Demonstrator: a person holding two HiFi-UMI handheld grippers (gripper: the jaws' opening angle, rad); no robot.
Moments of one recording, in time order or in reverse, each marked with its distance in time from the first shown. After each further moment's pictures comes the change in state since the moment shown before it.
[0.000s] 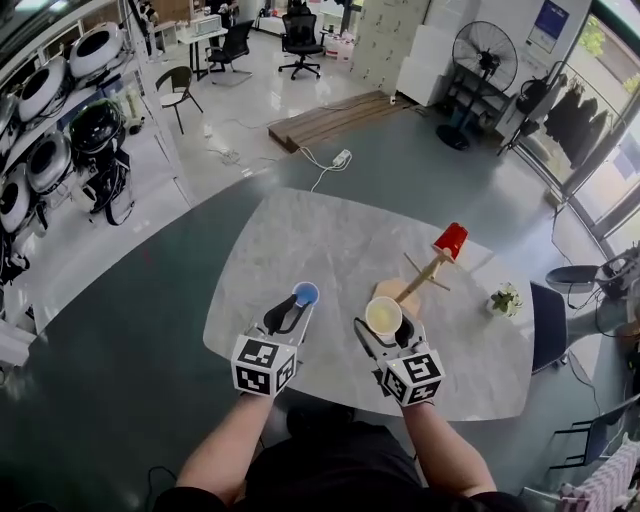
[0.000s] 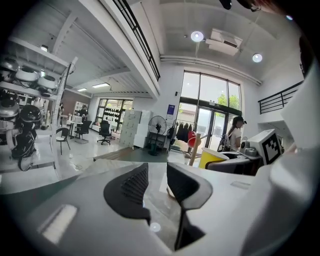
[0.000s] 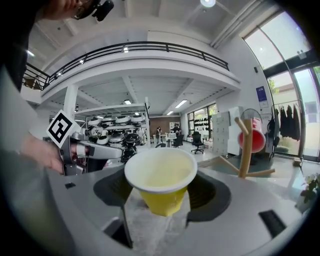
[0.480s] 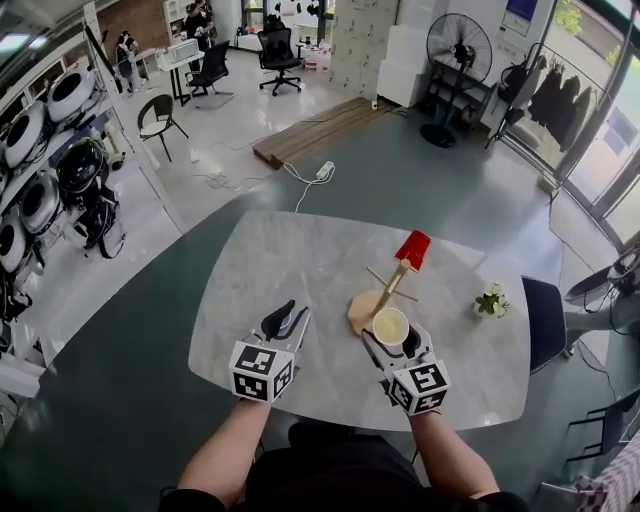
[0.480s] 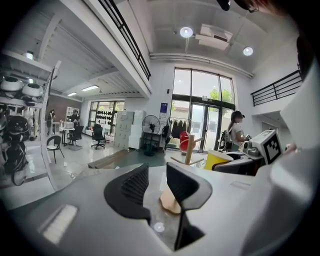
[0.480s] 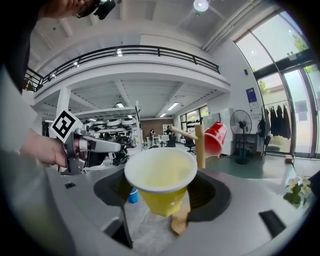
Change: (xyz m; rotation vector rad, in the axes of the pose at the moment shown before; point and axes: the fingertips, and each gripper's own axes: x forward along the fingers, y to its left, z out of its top) left arm 0.063 -0.055 0.029 0.092 0.013 -0.044; right arm -0.048 -0.087 -0.002 0.033 -0.025 -0.073
